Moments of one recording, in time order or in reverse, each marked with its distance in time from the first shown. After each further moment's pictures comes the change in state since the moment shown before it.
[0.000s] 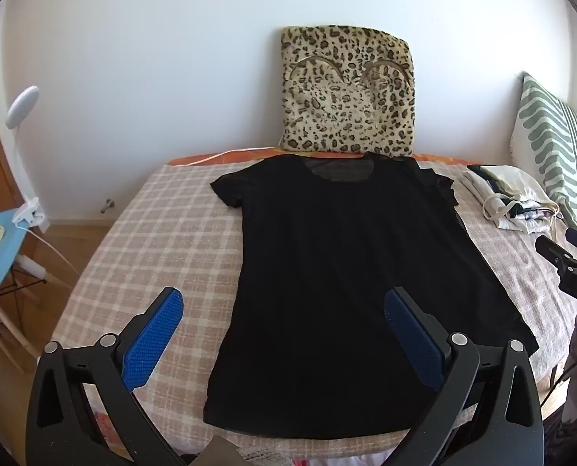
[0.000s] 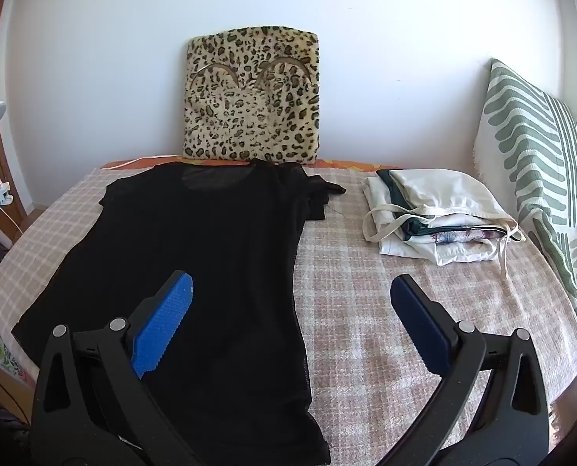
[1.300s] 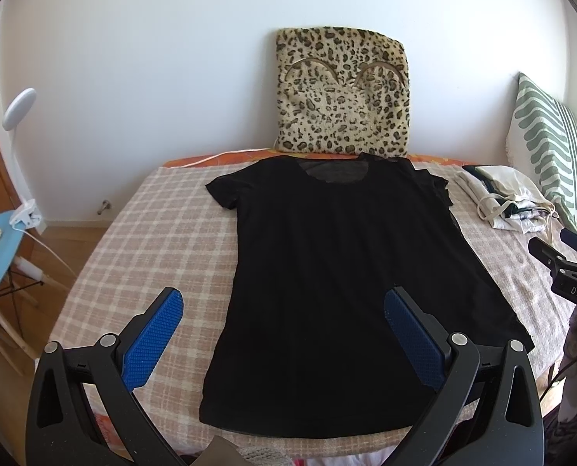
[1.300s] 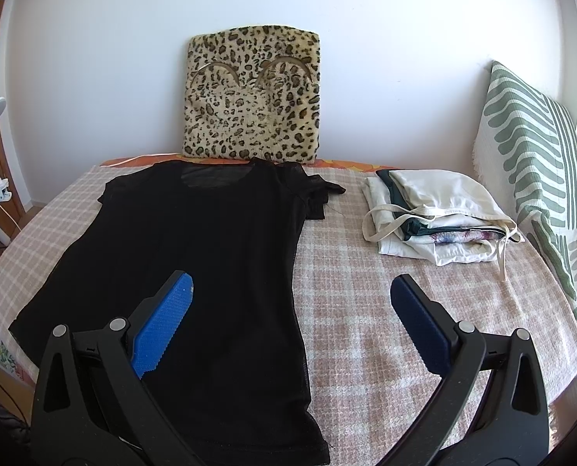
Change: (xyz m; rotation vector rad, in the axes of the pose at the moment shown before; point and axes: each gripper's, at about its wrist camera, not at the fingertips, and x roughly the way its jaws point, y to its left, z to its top) left arm -0.004 -0.006 0.007 0.005 0.006 -0.009; right arm 0.001 0.002 -0.001 -0.008 -0.003 -0.006
